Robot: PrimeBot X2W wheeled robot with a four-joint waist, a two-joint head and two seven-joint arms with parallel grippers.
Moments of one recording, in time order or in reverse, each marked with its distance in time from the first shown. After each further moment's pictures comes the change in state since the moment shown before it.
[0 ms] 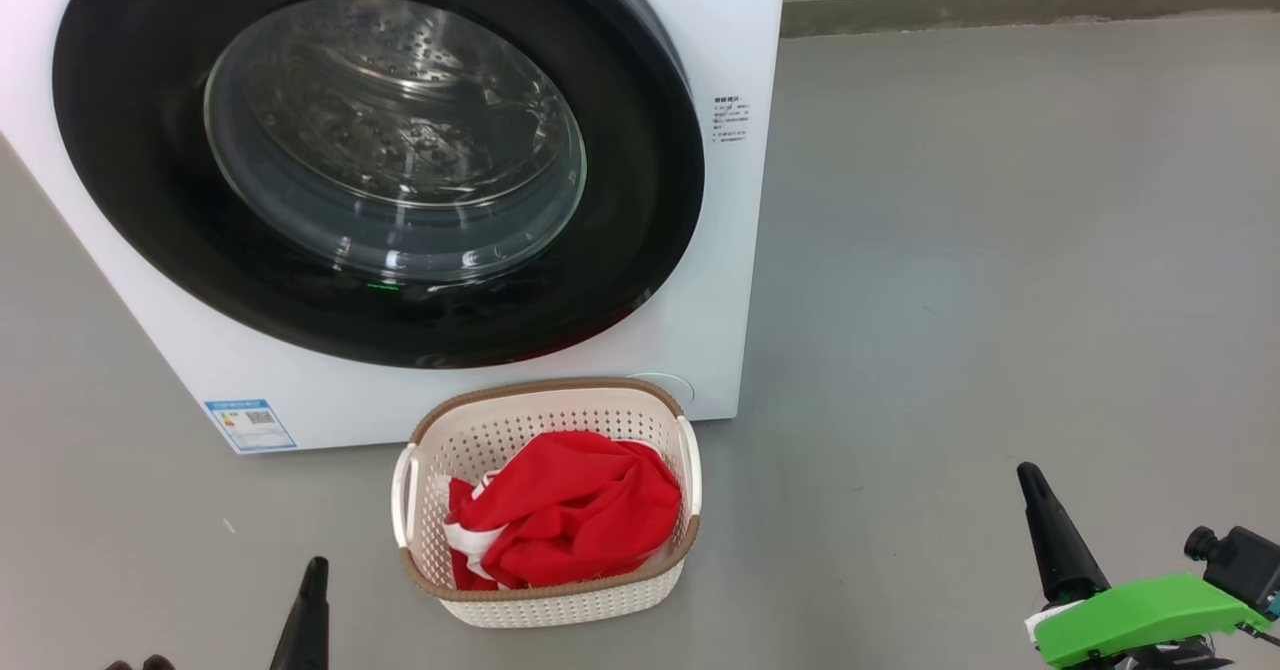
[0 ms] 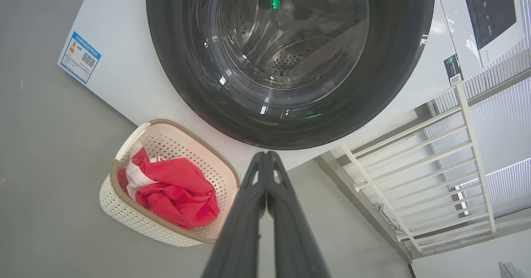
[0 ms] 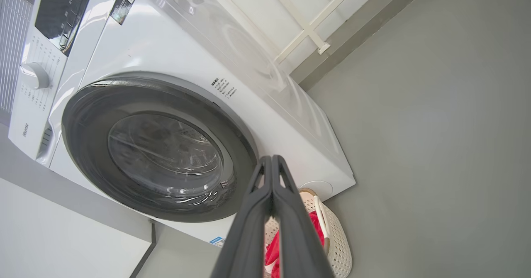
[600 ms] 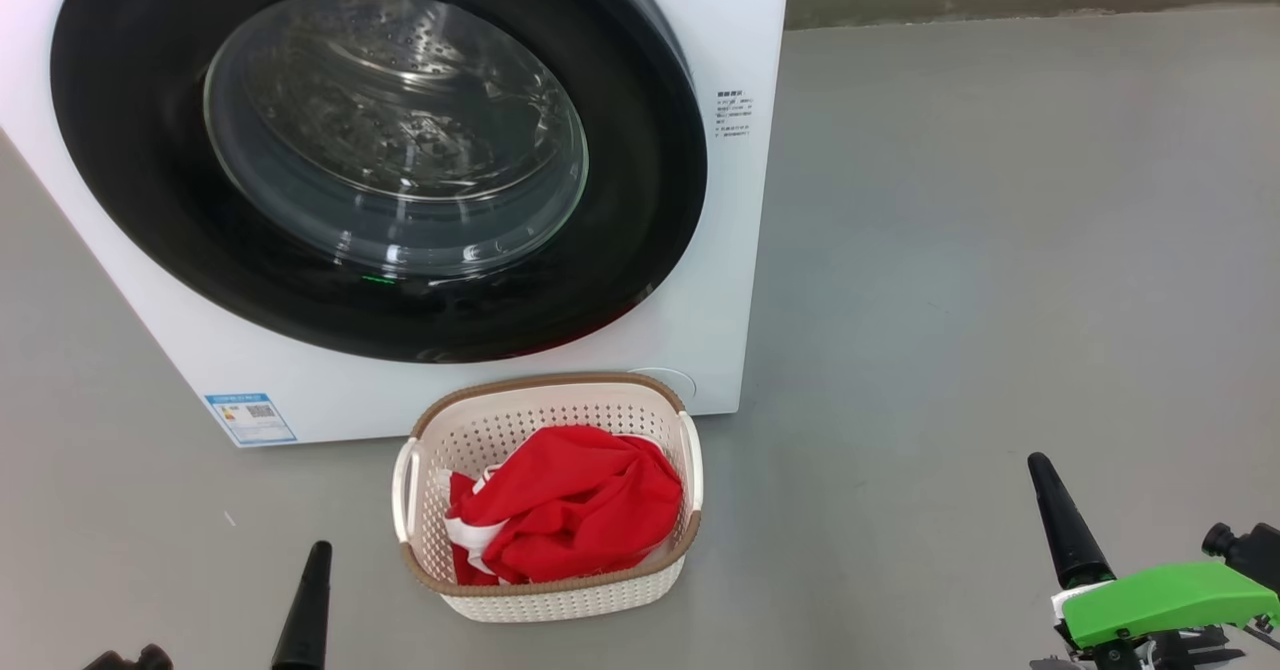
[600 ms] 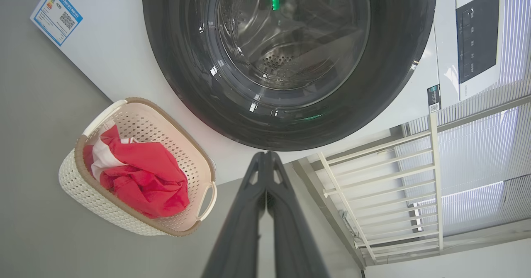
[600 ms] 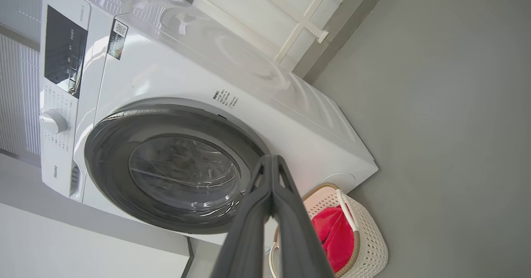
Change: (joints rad) left arm -0.031 0.003 0.005 0.012 -0.197 -0.009 0.052; right arm -0.021 0.000 -0.027 0.008 0.208 -0.003 0.053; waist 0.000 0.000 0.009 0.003
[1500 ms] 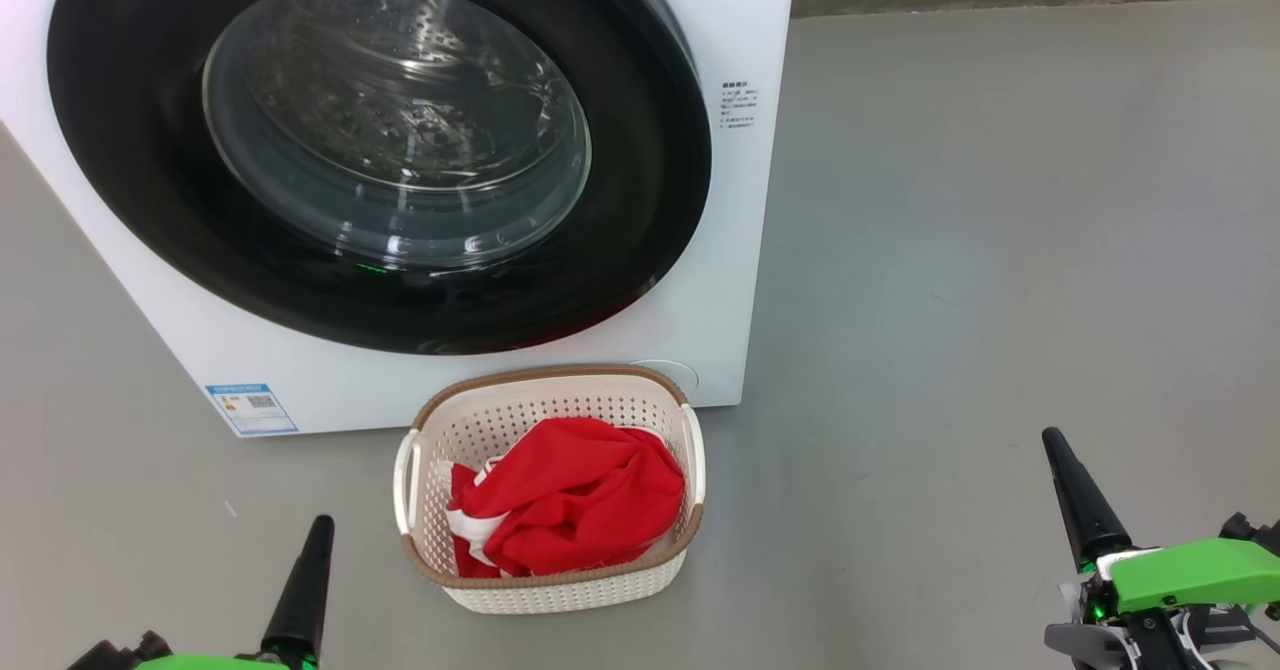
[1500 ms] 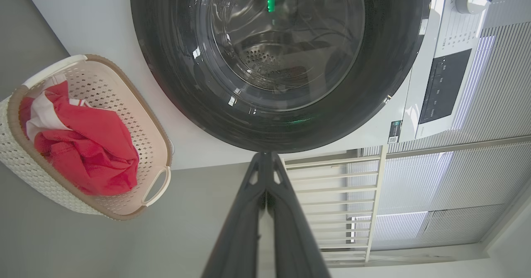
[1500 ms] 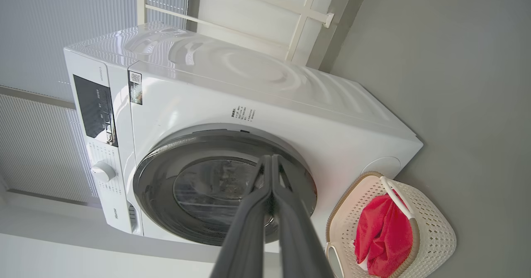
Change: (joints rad) left arm -0.041 0.004 0.010 0.021 -0.274 -0.016 0.071; right arm -0.036 0.000 -0.039 0.009 0.279 0.000 0.076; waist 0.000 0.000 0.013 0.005
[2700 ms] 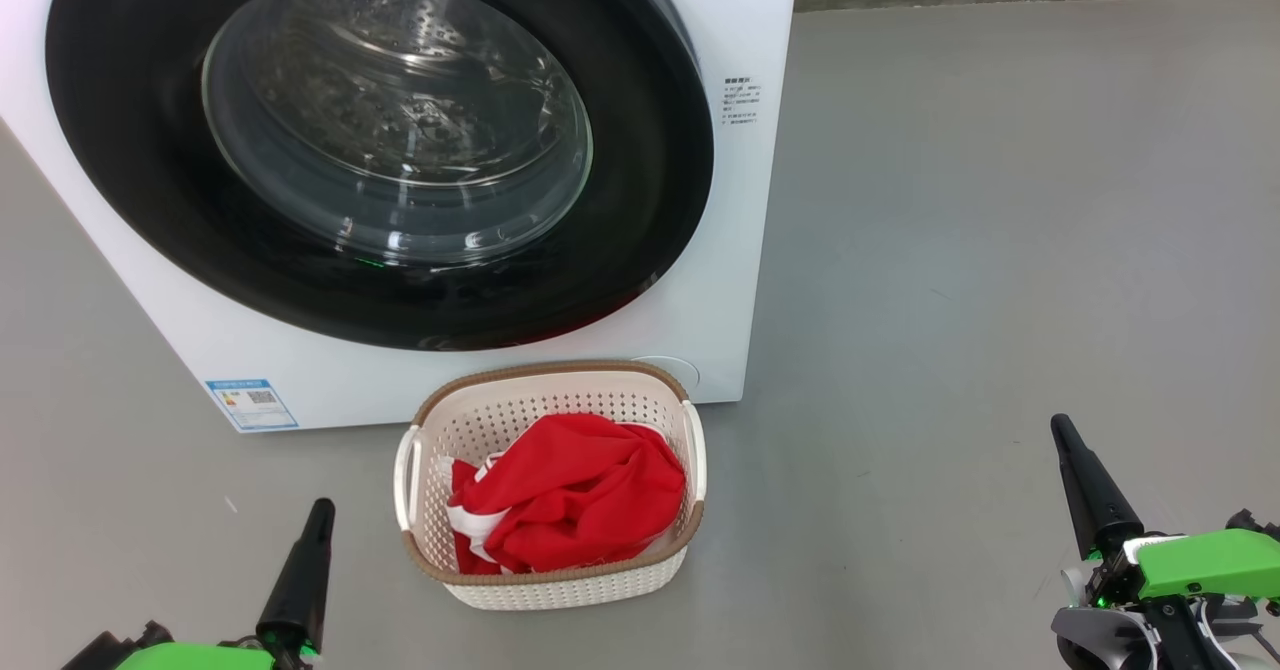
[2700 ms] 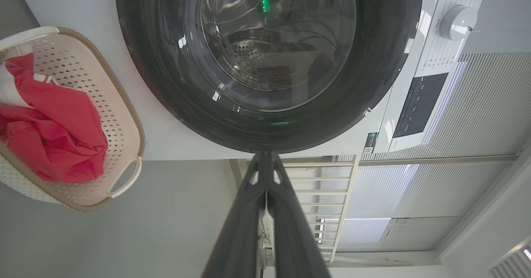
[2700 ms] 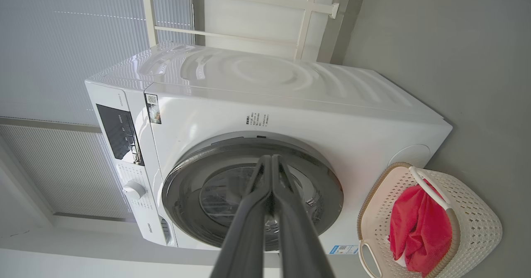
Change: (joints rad) left arm -0.030 0.003 0.005 0.009 -0.147 -0.008 0.040; right arm -0.024 0.000 -0.025 0.005 0.155 -0.001 0.043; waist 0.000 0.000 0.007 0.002
